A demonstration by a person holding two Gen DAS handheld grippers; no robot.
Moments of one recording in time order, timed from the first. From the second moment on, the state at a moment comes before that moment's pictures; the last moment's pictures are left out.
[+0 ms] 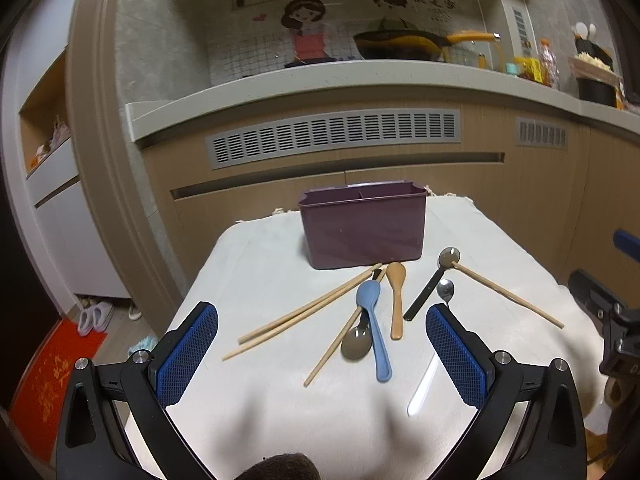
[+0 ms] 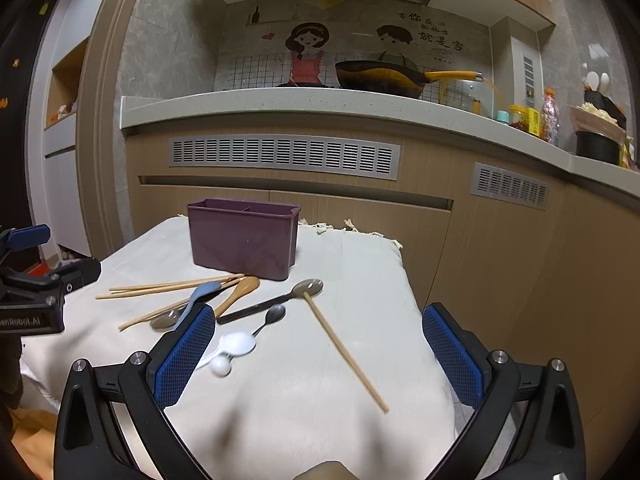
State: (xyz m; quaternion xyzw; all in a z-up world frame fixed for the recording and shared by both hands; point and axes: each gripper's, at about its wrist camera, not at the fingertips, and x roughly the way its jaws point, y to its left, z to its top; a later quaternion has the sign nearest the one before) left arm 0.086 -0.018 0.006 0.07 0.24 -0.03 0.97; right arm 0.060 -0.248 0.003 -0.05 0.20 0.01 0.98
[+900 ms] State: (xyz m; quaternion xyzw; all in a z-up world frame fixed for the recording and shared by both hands) left arm 0.222 0.046 -0.033 0.02 0.34 -0.06 0.94; right arm 0.260 -0.226 -0.065 -0.07 0.39 0.04 0.92
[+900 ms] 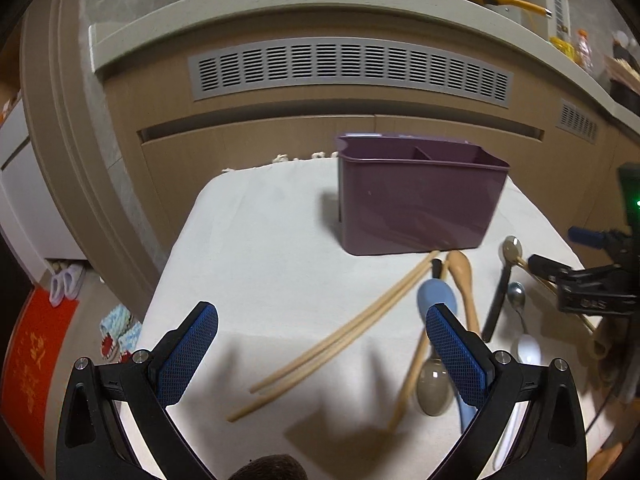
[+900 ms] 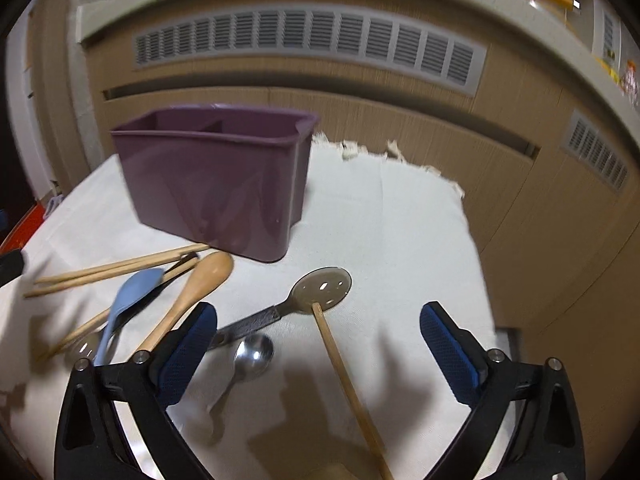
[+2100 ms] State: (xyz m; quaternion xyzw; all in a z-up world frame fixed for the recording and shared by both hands) left arm 0.278 -0.037 -0.081 -0.02 0.49 -0.14 0.86; right arm 0.257 -0.238 -0.056 0.01 0.41 0.10 0.91
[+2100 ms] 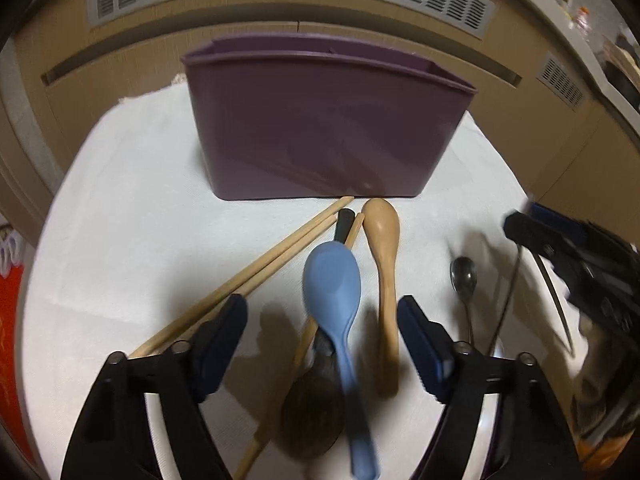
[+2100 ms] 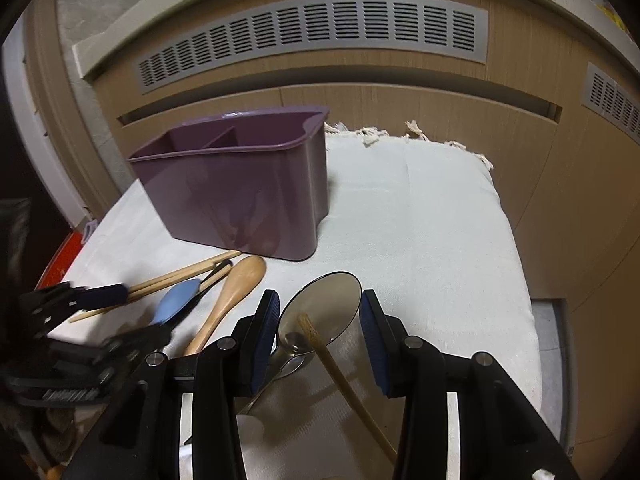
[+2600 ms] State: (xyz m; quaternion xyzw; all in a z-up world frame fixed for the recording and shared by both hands) left arm 0.300 -0.045 -0.092 -0.03 0.51 -0.15 0.85; right arm 0.234 -0.237 -0.036 -0.01 0.38 0.12 0.92
